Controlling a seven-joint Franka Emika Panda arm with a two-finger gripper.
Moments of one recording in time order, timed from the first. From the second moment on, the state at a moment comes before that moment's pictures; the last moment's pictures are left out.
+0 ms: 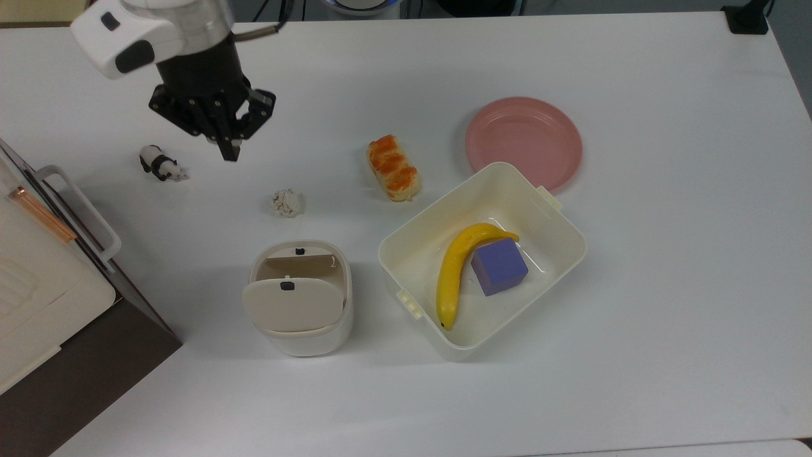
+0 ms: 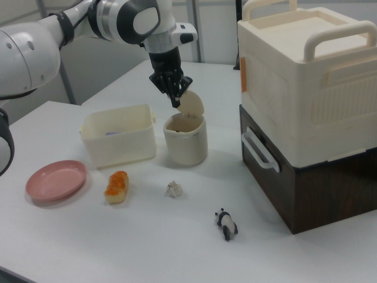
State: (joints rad) arm -0.15 0.41 0.00 -1.17 0.01 1.72 -0.09
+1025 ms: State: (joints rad) arm -0.13 0.20 0.01 -1.29 0.05 1.55 -0.14
